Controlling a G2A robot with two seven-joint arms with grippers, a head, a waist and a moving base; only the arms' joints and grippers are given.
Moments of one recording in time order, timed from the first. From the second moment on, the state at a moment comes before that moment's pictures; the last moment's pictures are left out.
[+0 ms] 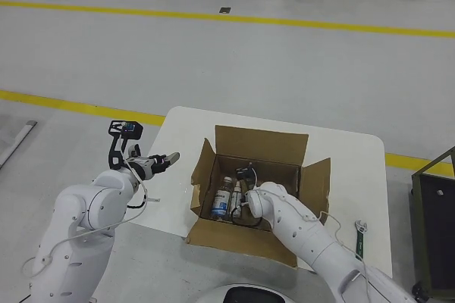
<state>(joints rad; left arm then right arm) 1.10 -1.17 -1.42 -1.93 0.99 0.14 -1.00 -0.69 -1.50 0.70 -0.85 -0.93 0.33 0.86</state>
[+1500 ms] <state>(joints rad) 1.10 -1.17 -1.42 -1.93 0.99 0.14 -1.00 -1.44 -1.27 1.82 -1.87 -1.38 0.31 1.33</state>
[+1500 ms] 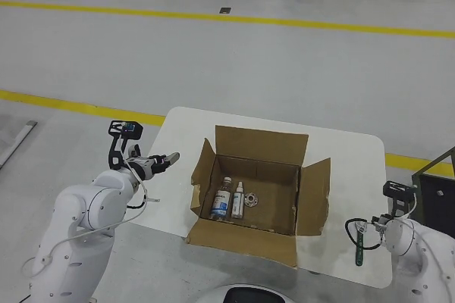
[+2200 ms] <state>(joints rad) 1.10 -1.17 -1.42 -1.93 0.99 0.14 -1.00 -1.27 -1.23 1.76 -1.56 -1.35 0.03 1.54</state>
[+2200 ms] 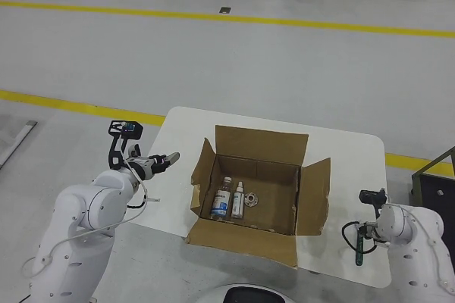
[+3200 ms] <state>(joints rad) 1.10 -1.17 -1.42 -1.93 0.99 0.14 -1.00 -1.47 -1.23 1.74 -1.67 -1.35 0.06 1.33</state>
